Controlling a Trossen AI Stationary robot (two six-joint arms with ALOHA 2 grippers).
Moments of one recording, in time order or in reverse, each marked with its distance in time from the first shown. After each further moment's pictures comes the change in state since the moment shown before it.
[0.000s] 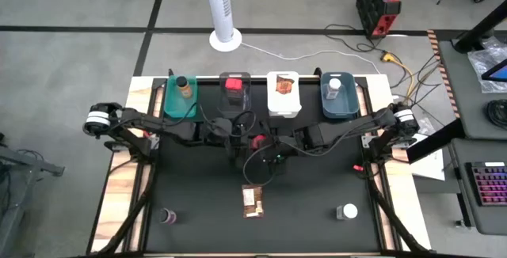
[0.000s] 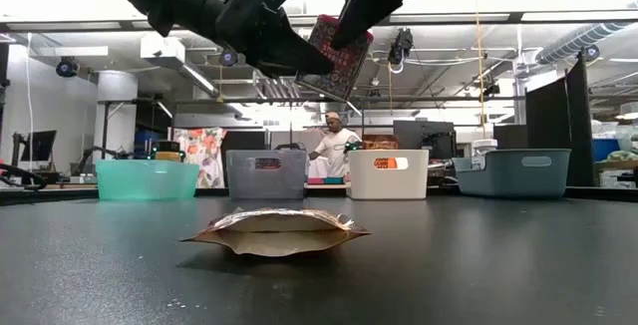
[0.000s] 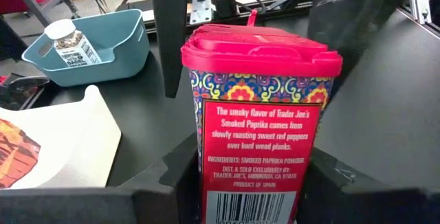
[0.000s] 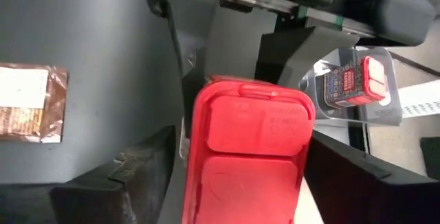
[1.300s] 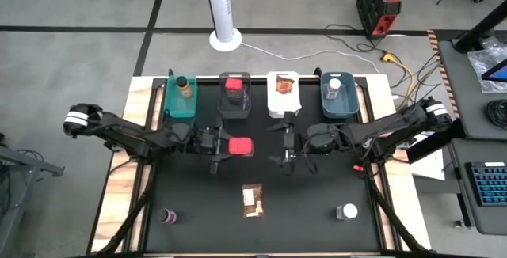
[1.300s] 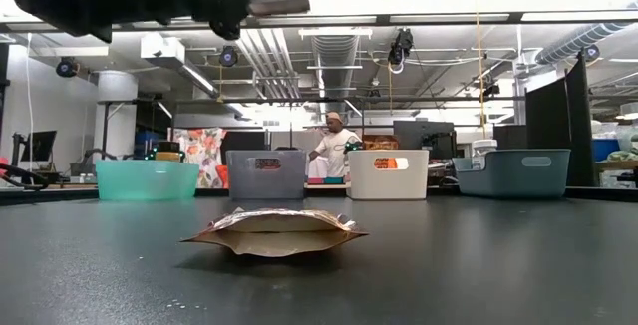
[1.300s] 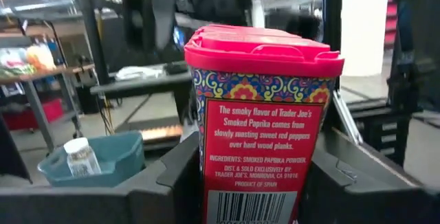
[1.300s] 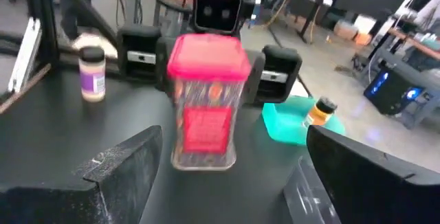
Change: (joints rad) left arm -0.109 -0.254 -0.362 0.600 0.002 -0.029; right arm 0.014 -0.349 -0.489 0.842 -0.118 -0.075
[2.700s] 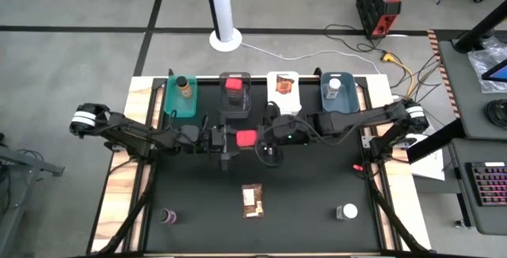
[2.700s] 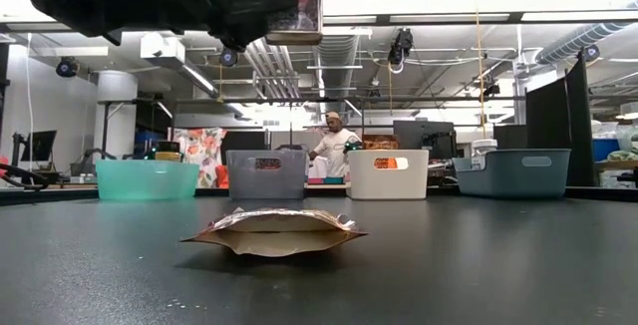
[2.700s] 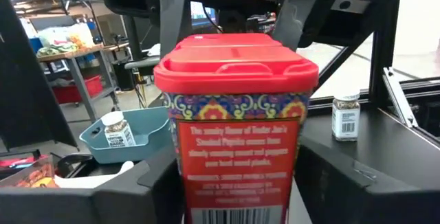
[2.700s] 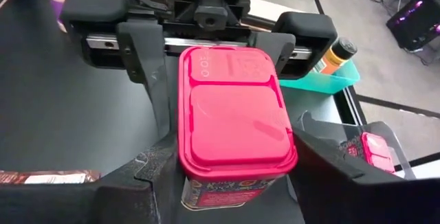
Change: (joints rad) left arm -0.002 0.092 0.055 -0.034 -0.134 0.019; right arm -0.095 0.245 0.443 -0.541 -0.062 0.032
